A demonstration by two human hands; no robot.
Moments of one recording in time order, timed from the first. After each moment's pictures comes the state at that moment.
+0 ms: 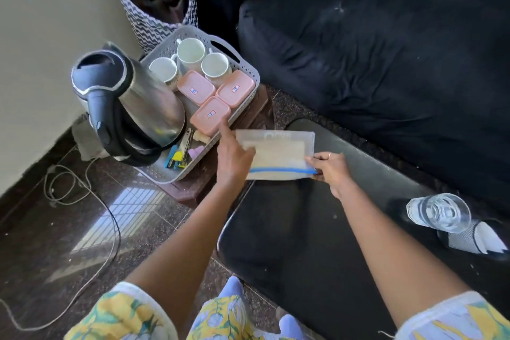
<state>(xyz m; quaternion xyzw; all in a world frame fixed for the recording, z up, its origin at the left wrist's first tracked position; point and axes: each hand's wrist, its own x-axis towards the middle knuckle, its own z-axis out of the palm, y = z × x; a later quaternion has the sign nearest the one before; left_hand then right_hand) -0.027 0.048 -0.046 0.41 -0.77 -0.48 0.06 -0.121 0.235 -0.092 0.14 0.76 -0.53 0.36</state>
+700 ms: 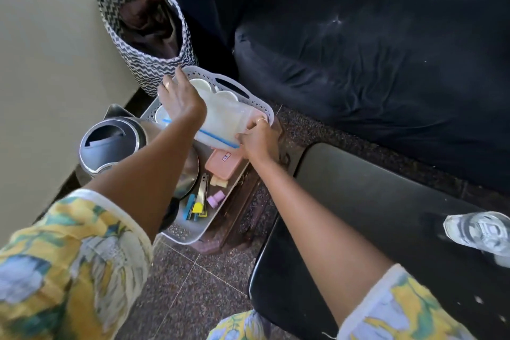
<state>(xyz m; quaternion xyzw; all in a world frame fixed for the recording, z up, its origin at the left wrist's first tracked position) -0.163 -0.151 -0.024 0.43 -0.90 -0.10 0.00 -0.143 0.005 -0.034 0.02 0.87 -0.44 0.23</state>
